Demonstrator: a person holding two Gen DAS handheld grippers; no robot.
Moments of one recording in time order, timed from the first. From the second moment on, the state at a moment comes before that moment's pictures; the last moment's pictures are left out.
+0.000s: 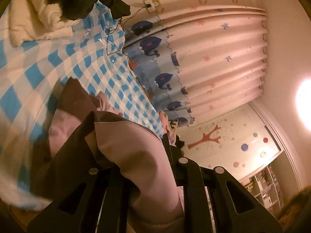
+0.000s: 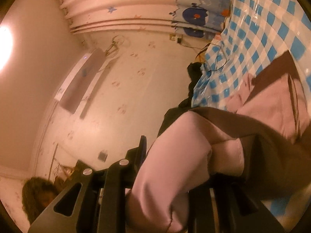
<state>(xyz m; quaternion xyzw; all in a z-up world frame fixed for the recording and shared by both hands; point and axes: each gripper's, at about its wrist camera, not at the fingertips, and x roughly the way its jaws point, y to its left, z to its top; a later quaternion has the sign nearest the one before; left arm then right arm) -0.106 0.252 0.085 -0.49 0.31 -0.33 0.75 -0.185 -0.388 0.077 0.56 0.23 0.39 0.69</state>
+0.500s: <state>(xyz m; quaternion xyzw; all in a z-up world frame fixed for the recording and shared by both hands) 0.036 0.223 0.035 -0.50 0.36 -0.24 0.75 -0.046 -0.408 0.008 0.60 0.30 0.29 0.68</state>
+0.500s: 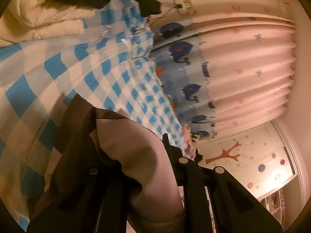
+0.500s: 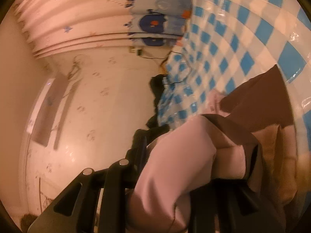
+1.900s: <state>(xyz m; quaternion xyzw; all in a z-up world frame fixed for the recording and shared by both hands) 0.091 0.017 0.039 -0.08 0.41 -0.23 0.88 0.028 -0.254 0.034 0.08 0.46 0.07 0.88</state>
